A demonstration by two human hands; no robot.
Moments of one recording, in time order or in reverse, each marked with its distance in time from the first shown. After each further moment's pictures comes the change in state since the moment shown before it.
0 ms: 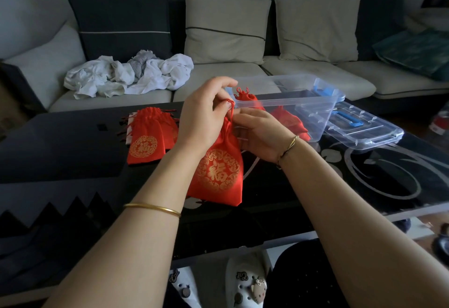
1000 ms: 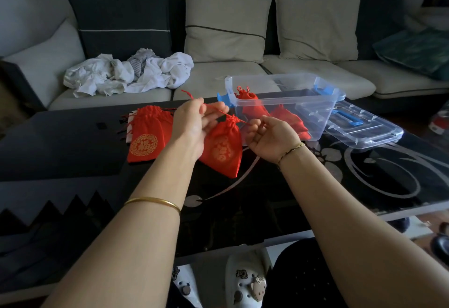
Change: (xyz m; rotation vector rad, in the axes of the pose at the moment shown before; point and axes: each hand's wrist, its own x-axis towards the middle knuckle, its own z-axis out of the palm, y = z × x) left_hand 0.000 -0.005 -0.001 -0.819 0.118 -0.922; right_hand 0.010 0.019 -0.028 0.703 0.369 0.146
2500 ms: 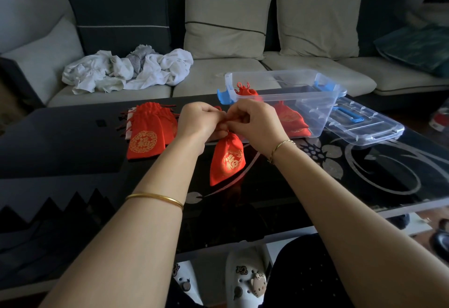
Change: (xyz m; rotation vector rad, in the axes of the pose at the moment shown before) left_hand -0.001 -0.005 0.004 0.452 -0.003 0.005; right_hand -0.022 0.011 0.026 -1.548 -0.103 -0.950
